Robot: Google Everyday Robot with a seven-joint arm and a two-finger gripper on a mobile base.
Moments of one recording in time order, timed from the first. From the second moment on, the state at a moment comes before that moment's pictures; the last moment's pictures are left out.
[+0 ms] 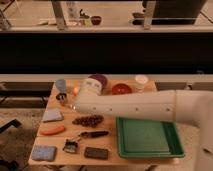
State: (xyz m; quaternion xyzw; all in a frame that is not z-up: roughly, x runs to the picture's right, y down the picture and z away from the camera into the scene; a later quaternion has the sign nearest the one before) arm -0.105 0.091 0.729 -0.11 -0.13 0.07 0.98
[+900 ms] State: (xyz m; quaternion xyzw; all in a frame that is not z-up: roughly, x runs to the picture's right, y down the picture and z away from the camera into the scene) arm 0.100 0.148 0.666 -0.04 -0.10 0.20 0.97
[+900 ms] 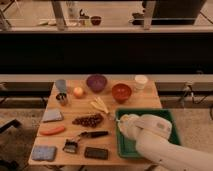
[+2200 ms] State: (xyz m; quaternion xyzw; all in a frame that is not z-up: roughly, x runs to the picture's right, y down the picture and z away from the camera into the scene) arm 0.192 0.103 0.698 -0.05 -0.06 0.12 0.99
